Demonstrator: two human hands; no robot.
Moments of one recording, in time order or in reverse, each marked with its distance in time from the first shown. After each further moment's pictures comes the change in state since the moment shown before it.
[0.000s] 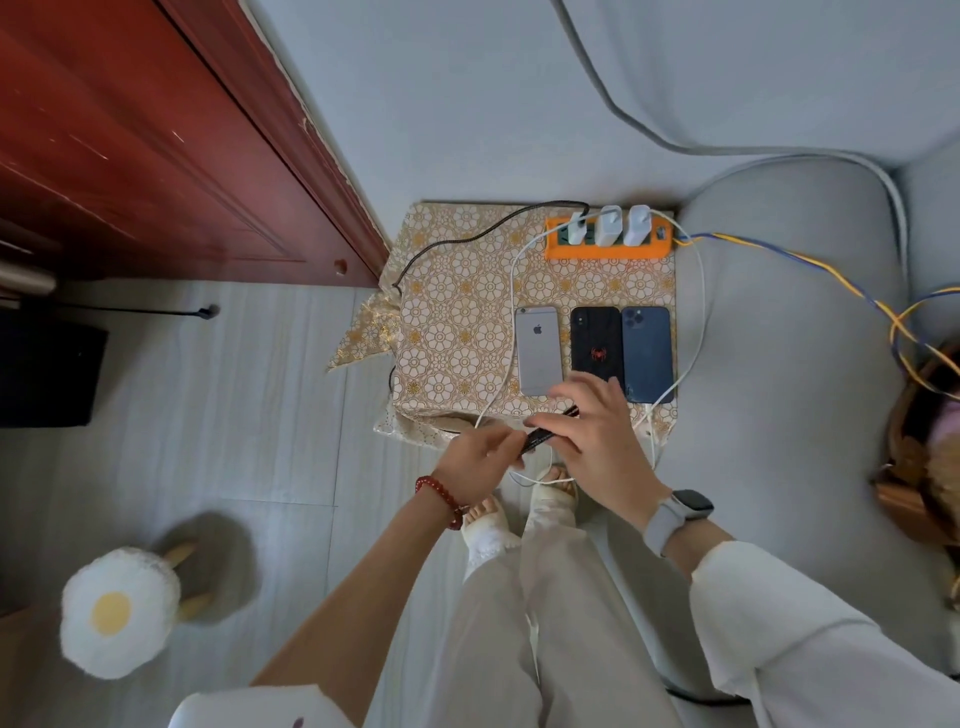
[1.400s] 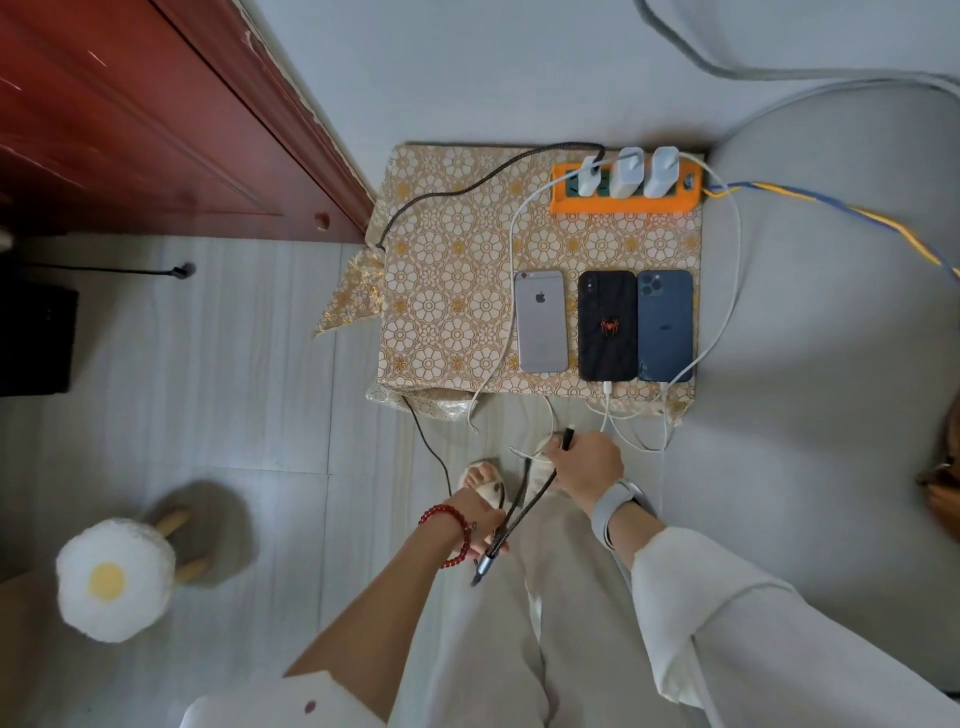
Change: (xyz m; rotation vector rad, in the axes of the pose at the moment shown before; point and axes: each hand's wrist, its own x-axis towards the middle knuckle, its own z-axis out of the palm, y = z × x) left_hand 0.023 -0.086 0.042 0.144 -0.371 -0.719; right_hand 0.001 0.040 0.098 0.322 -0.245 0.995
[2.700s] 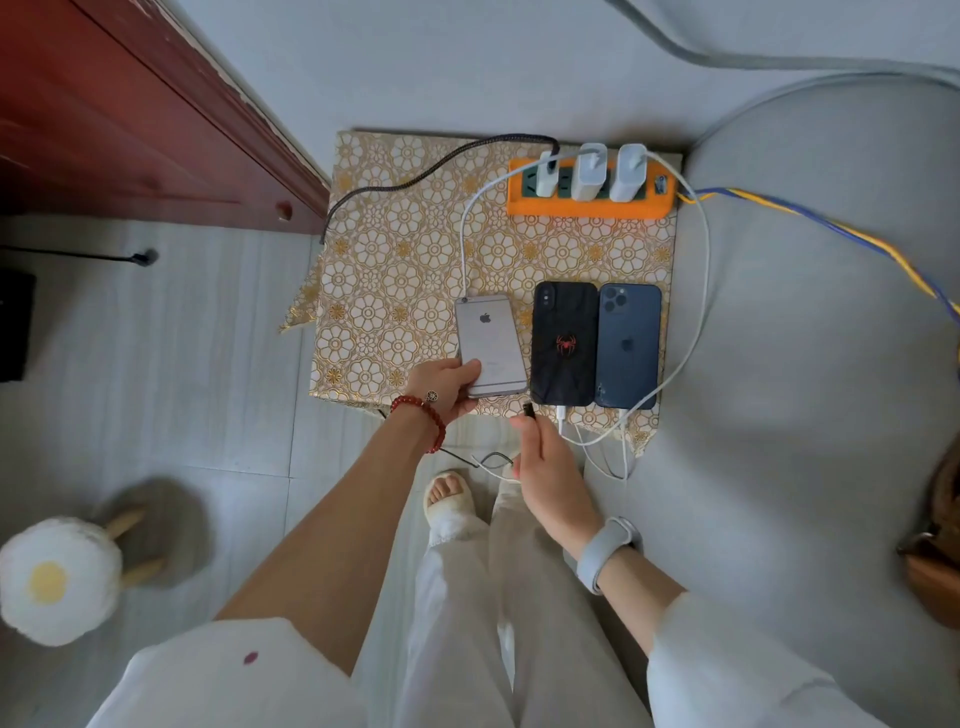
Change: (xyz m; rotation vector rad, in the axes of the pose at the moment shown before) left_hand 0.045 0.127 -0.055 -0.911 0.332 0.340; right_hand 0.022 0.004 -0.034 0.439 -0.113 -0.332
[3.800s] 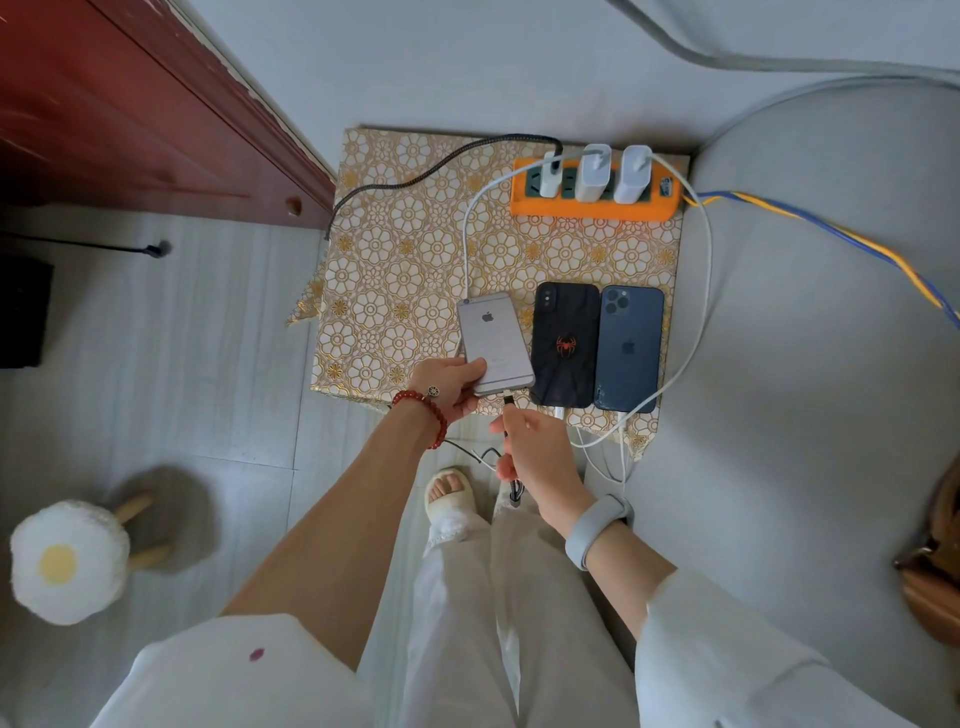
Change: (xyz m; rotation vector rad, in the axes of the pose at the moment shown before) left_hand 0.004 -0.002 0.005 -0.045 -0.017 -0.022; right_hand 0.014 -0.020 -0.001 0.187 -0.059 0.244
